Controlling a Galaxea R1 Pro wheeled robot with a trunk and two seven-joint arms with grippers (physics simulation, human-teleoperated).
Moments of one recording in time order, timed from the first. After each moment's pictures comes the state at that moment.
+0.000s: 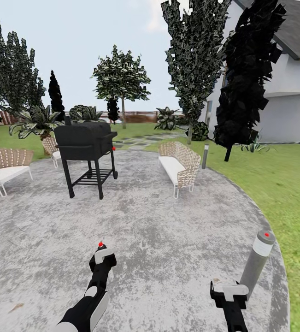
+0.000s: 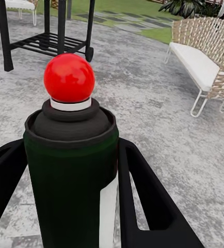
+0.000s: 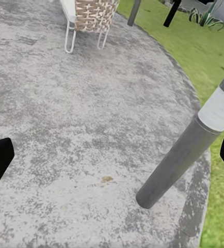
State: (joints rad) left arm -0.51 -0.12 -0.03 -0.46 0.14 -0.47 0.17; right arm -0.34 -0.06 0.08 -0.40 0.14 -0.49 -0.36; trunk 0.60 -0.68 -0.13
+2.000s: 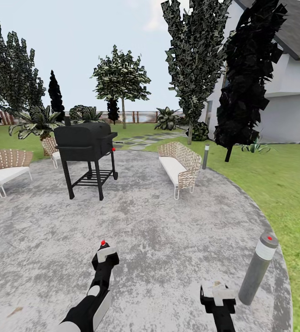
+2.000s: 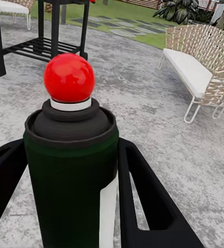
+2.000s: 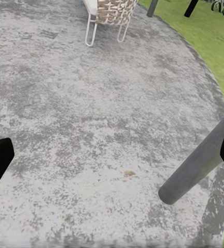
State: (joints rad) left arm -0.51 -0.14 -0.03 -0.47 0.13 -0.48 0.17; right arm -0.34 0.00 0.10 -0.36 0.15 -0.49 -0.35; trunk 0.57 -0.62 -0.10
